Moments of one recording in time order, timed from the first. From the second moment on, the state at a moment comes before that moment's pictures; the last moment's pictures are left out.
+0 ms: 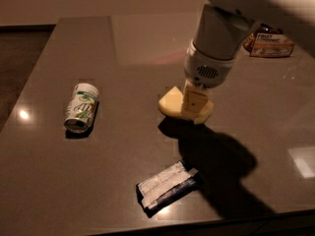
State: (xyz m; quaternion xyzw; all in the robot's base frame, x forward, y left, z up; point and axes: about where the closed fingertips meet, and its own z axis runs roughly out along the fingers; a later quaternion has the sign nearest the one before) arm 0.476 -0.085 0.894 -0.60 0.79 0.05 0.09
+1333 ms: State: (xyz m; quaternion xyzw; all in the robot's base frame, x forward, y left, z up) arm 0.396 -0.070 0.903 -0.64 0.75 0.12 0.08
